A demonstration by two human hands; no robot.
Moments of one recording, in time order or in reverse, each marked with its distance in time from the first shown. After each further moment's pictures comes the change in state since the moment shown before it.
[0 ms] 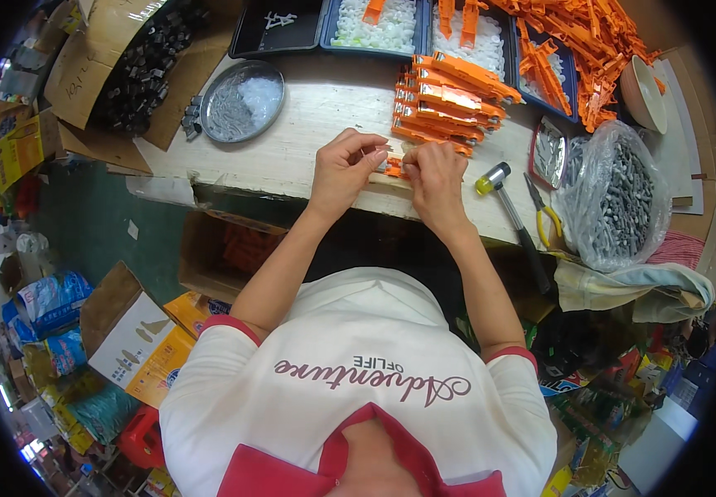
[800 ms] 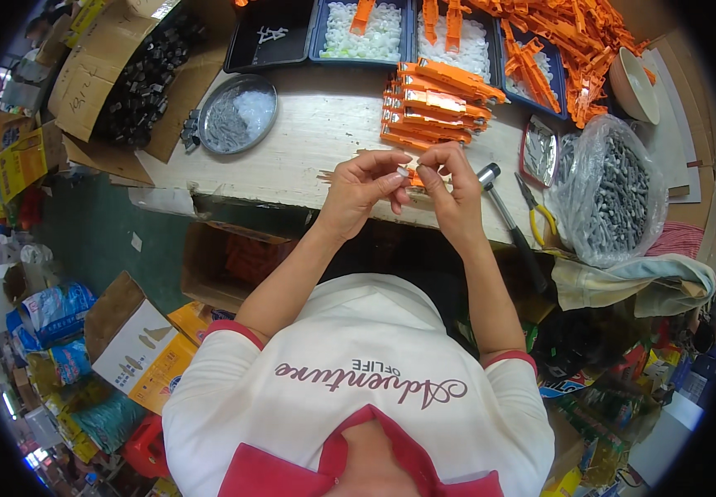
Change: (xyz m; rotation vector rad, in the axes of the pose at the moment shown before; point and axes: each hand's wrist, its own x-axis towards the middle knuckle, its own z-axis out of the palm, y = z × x) left_hand -0.011 0.010 0.024 -0.607 -0.265 -0.207; right_hand 0.003 -0.010 -0.042 0.561 0.128 0.154
